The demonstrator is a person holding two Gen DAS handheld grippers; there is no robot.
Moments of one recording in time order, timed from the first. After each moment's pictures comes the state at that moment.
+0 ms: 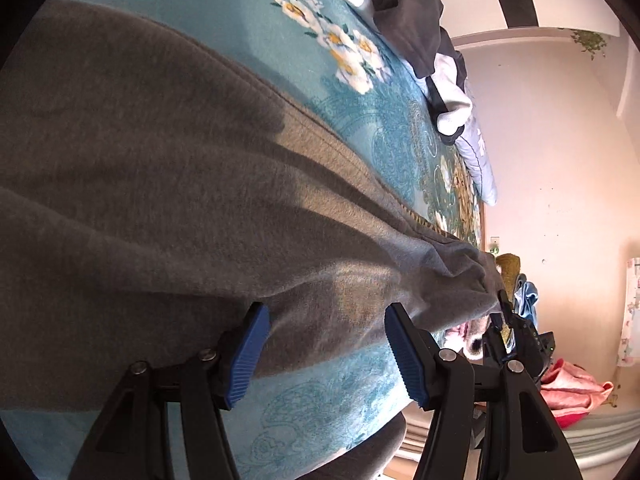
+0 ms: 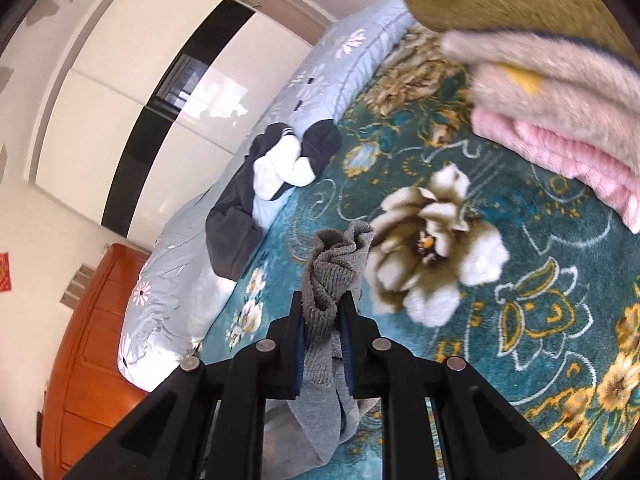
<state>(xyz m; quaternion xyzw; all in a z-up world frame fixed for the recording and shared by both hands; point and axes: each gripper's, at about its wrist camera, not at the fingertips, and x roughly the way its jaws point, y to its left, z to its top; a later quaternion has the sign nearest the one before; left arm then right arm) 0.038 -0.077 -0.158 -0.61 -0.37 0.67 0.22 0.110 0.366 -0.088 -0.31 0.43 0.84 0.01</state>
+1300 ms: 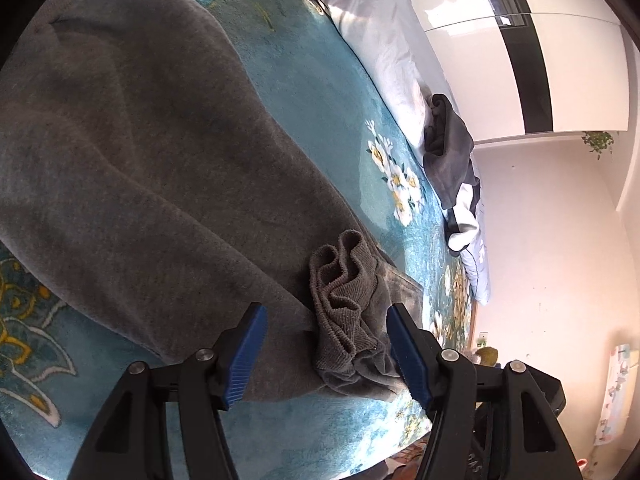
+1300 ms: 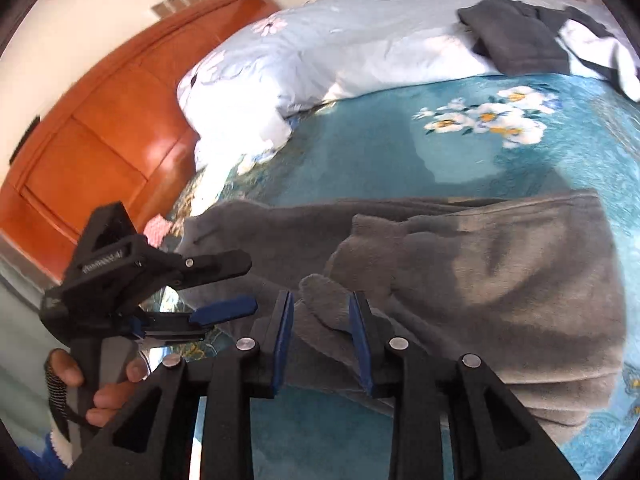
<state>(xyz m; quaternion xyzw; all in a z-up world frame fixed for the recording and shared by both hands) 0.064 -0.221 -0.142 -0.52 -0.46 0.71 0.11 0.073 0.025 -0.114 -0.47 0.15 0.82 -0.29</state>
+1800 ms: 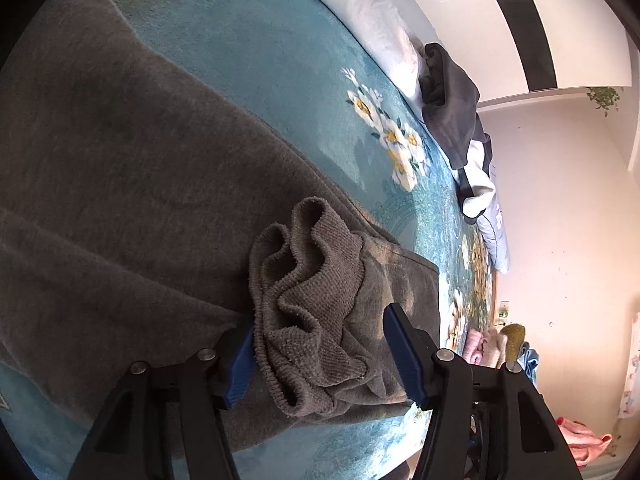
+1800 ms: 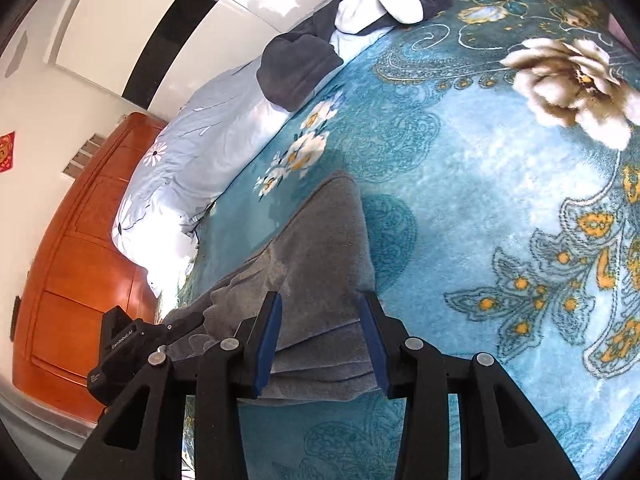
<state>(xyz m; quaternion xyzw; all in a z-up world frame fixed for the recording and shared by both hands) 0.031 -0.158 -0.160 -0.55 -0.40 0.72 0.13 0.094 0.193 -0.142 -0.44 0.35 0.81 -0.12</state>
